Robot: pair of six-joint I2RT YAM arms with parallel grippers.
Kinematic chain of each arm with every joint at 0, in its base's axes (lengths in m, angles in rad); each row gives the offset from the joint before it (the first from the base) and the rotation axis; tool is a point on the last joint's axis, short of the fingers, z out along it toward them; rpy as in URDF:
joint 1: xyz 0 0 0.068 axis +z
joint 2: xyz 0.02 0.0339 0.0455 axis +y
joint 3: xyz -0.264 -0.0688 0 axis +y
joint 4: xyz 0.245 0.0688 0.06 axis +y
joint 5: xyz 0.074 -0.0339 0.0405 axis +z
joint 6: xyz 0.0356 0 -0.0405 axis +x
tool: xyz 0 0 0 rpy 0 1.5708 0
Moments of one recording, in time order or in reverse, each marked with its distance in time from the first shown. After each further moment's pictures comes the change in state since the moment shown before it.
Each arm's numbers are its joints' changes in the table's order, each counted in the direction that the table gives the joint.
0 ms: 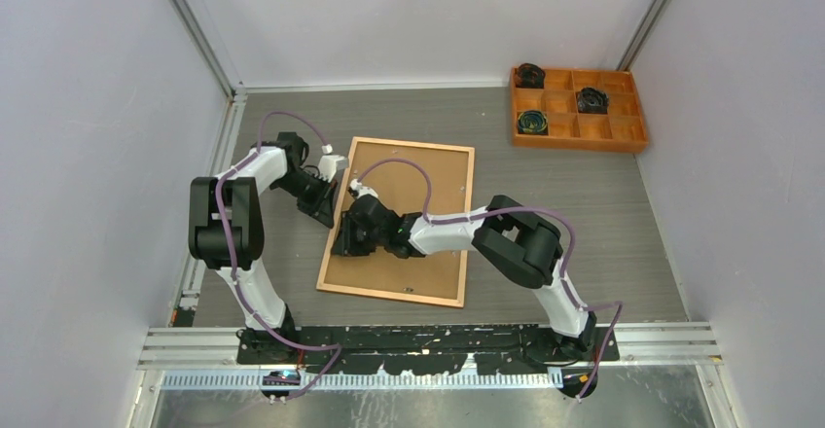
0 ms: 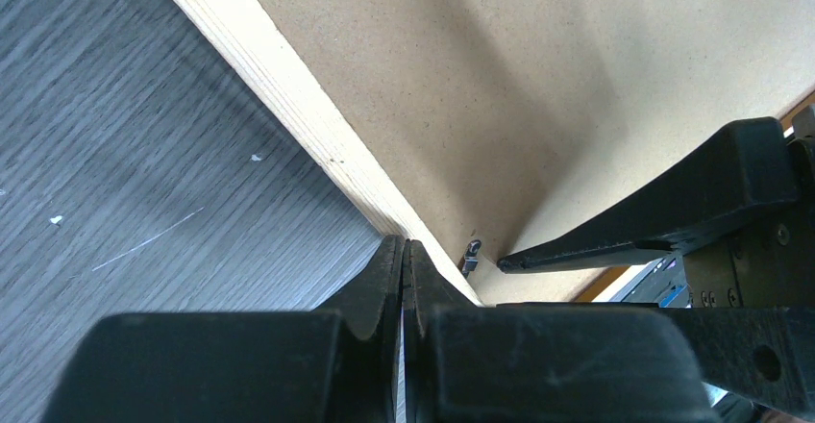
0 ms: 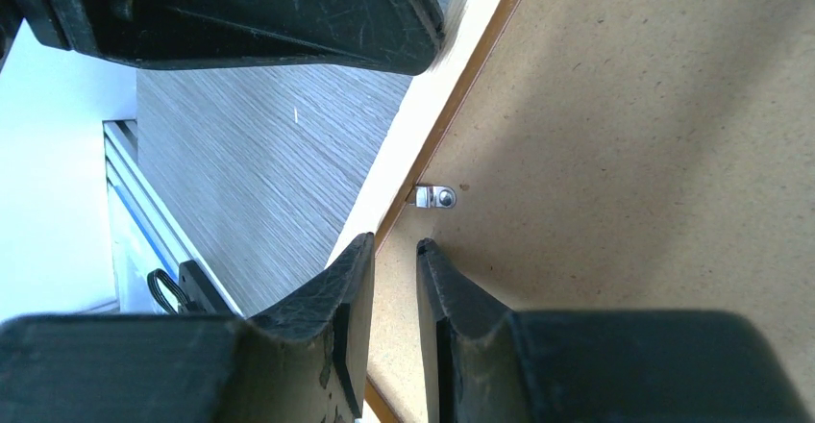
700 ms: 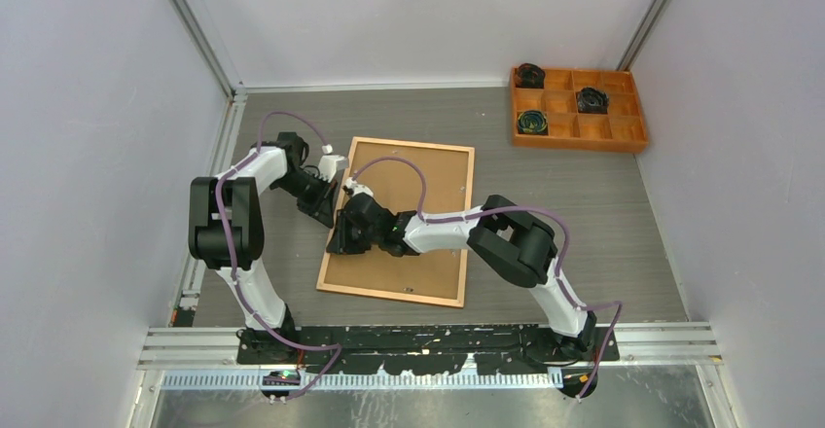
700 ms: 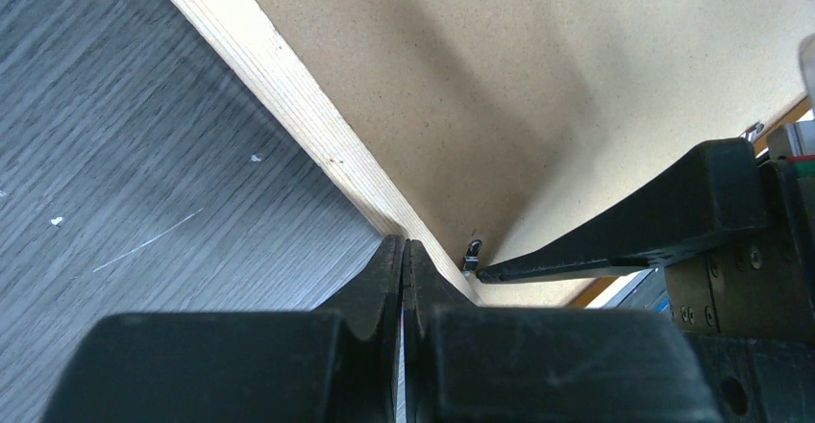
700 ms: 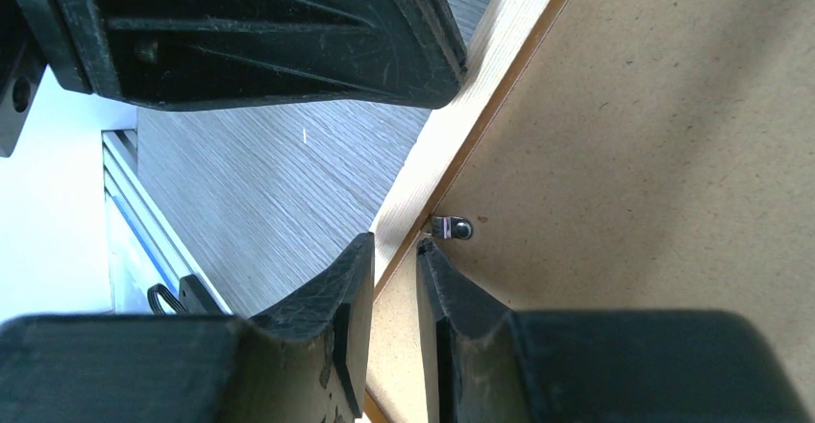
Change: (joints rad) left arm 0.000 0.000 0.000 0.000 0.000 0.004; right arm 0.001 0.037 -0.062 0.023 -0.012 -0.010
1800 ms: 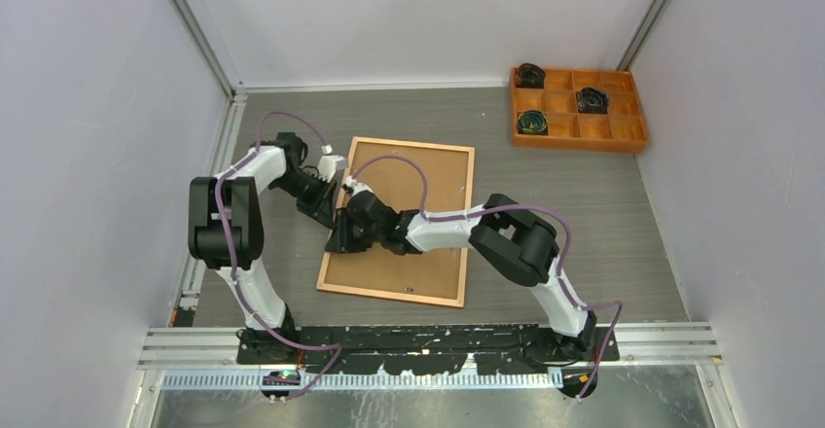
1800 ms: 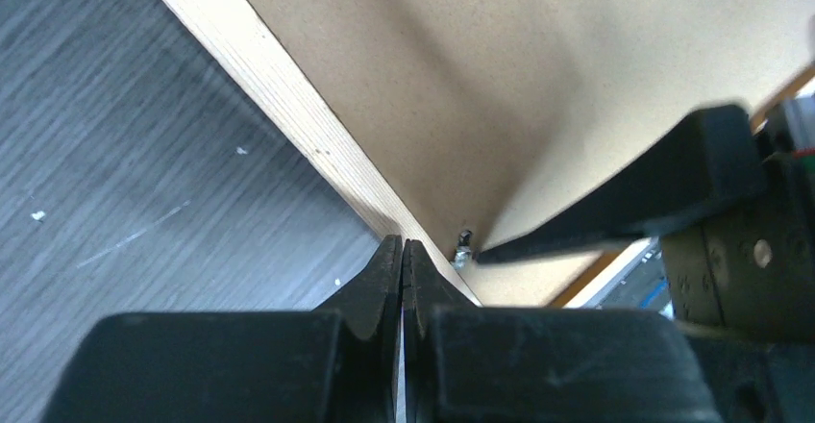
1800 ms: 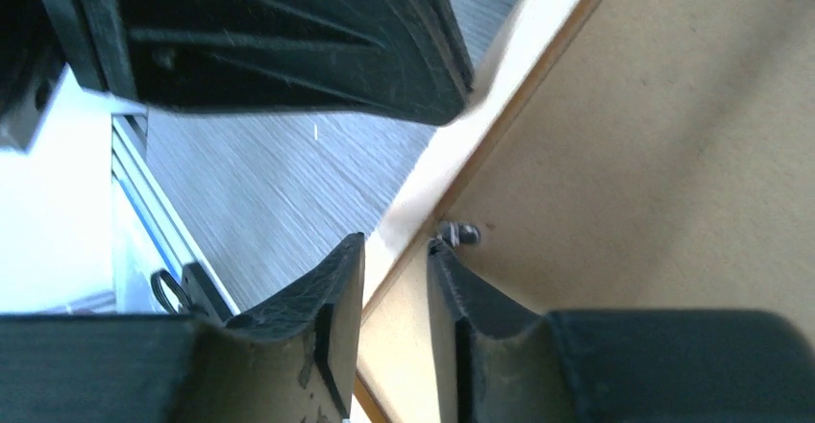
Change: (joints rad) left arm 0.008 0.000 -0.003 0.011 -0.009 0.014; right arm -0.019 0.007 -0.003 -0.033 0.032 -0.030
